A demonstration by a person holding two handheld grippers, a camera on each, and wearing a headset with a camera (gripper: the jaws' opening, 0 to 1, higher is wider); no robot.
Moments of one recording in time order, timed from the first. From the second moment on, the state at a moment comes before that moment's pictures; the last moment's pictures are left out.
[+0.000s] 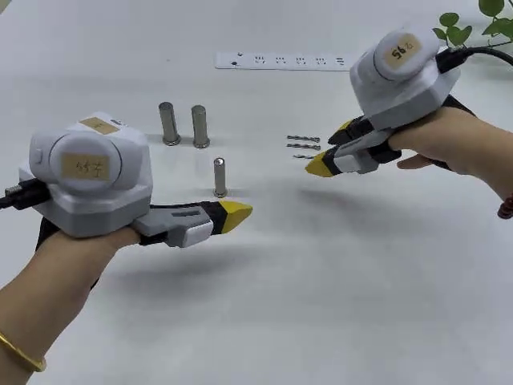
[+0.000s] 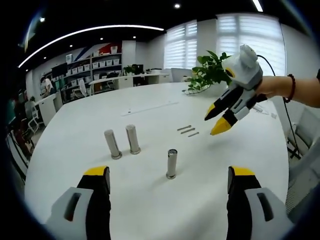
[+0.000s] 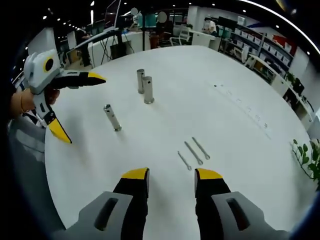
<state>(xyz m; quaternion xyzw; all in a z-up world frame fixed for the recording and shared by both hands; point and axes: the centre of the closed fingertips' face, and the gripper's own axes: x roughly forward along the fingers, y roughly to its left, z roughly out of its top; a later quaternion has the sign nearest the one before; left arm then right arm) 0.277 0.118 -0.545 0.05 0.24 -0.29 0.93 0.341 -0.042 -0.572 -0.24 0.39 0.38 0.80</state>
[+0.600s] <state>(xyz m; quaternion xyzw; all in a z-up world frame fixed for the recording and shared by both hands) 0.260 0.131 -0.543 0.04 0.25 -0.27 0.93 0.369 -0.045 -0.606 -0.29 0.44 0.40 0.75</state>
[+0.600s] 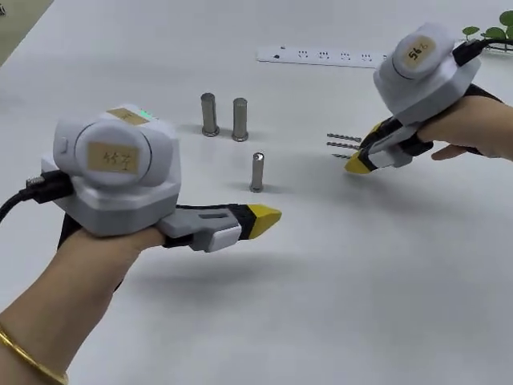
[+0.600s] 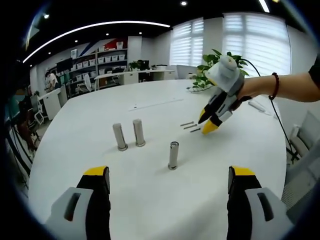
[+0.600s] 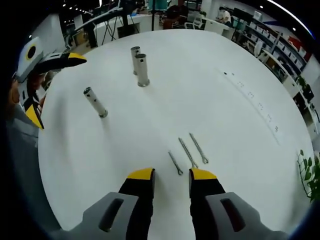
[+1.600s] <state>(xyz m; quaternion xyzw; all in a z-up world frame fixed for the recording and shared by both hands) 0.256 0.140 -0.553 0.05 0.27 -0.27 0.93 0.349 -0.036 -0.611 -0.34 0.47 0.43 0.69</state>
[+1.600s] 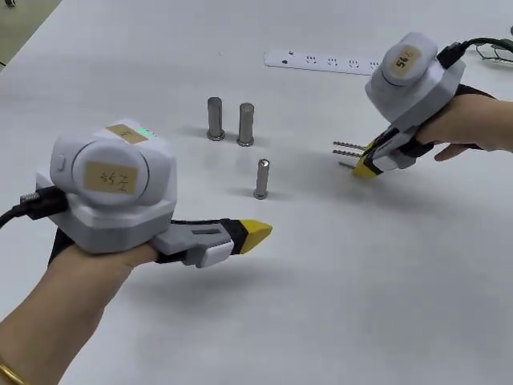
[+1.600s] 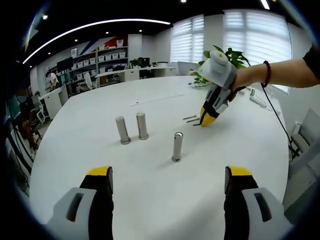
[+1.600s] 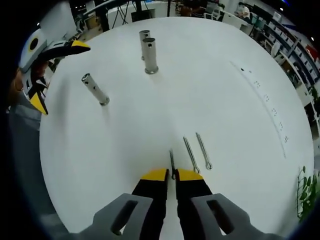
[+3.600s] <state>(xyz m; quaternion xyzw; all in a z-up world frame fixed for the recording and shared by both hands) 0.231 0.081 -0.516 -0.05 0.24 -0.37 0.90 0.255 0.031 -0.538 -0.48 0.19 0.55 0.66</state>
